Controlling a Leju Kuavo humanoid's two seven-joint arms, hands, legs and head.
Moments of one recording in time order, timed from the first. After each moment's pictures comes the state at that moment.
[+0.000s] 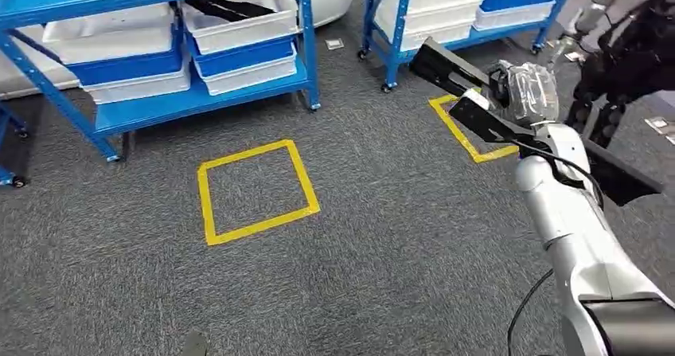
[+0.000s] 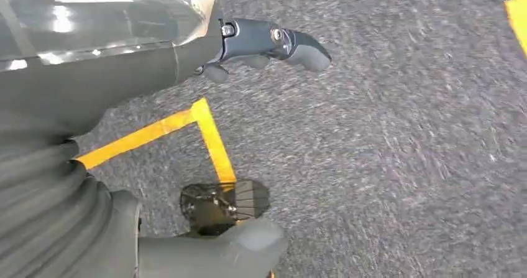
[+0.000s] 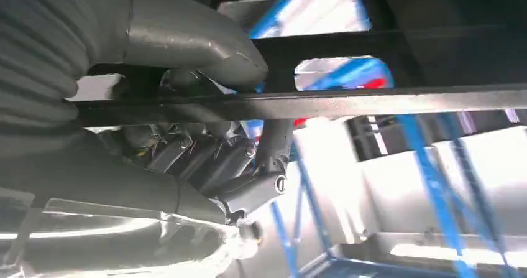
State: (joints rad) left arm -0.08 -0.08 -0.19 -0.16 0.18 0.36 -0.33; right arm -0.92 -0.22 0.31 -0.75 0.92 -0.43 -0.28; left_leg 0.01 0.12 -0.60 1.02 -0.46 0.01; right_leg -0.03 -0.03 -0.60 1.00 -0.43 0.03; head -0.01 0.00
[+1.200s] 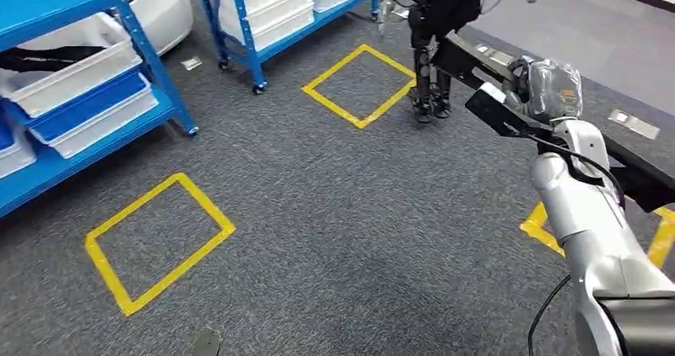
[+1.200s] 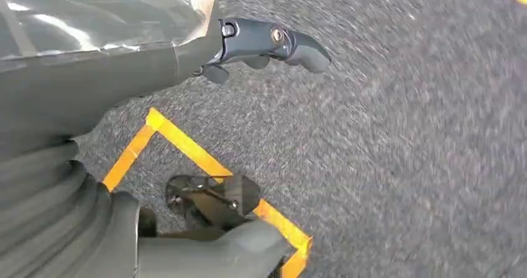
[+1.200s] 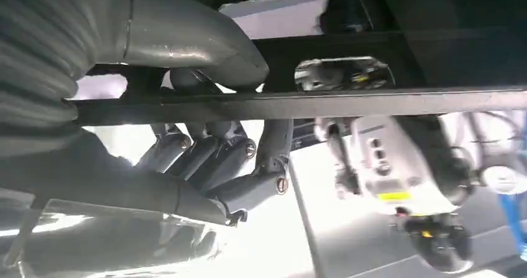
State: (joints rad) left arm -0.07 -0.10 -0.22 -0.16 0.15 0.36 -0.32; right arm -0.94 -0.25 0.30 -0.72 0.99 -0.45 -0.22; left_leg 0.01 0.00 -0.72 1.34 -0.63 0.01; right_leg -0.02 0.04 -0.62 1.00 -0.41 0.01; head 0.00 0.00
